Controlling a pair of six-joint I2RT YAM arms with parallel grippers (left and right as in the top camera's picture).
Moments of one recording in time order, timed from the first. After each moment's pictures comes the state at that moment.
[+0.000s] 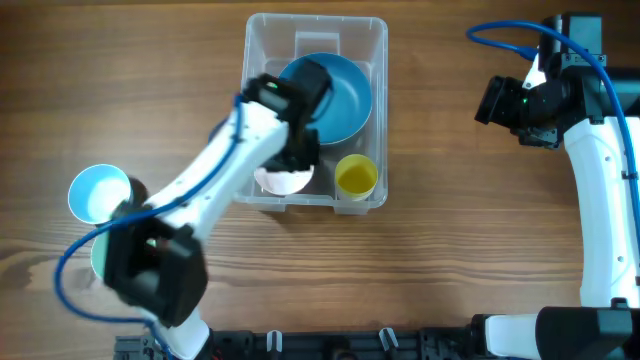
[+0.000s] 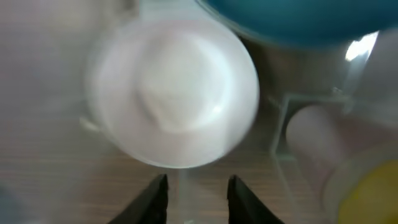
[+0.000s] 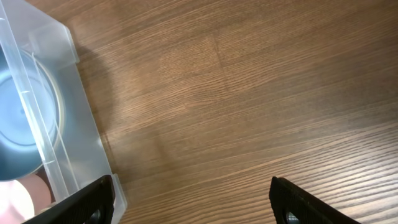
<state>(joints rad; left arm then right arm) -0.51 1.84 1.59 -1.24 -0.03 -0.53 -0.03 1.55 1.63 -1.26 0.03 0.33</state>
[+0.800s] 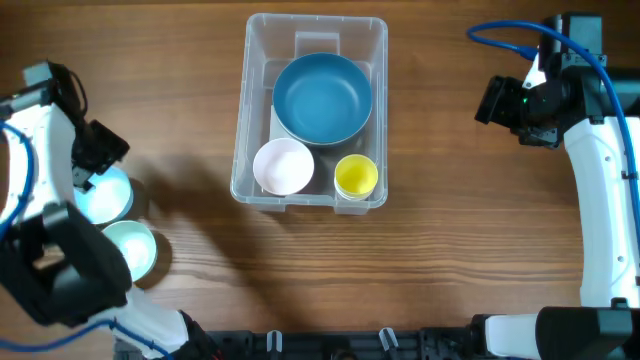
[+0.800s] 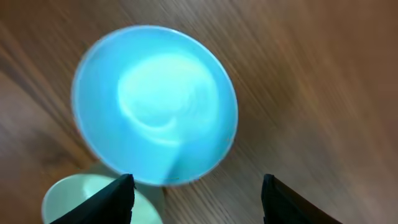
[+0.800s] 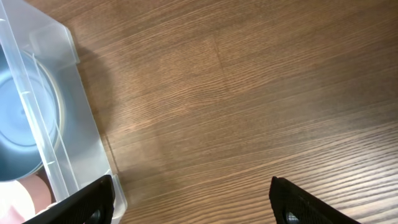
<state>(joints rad) 0.40 1.85 1.49 -1.16 -0.15 -0.53 -0.03 1.55 1.63 -1.26 0.03 0.33</state>
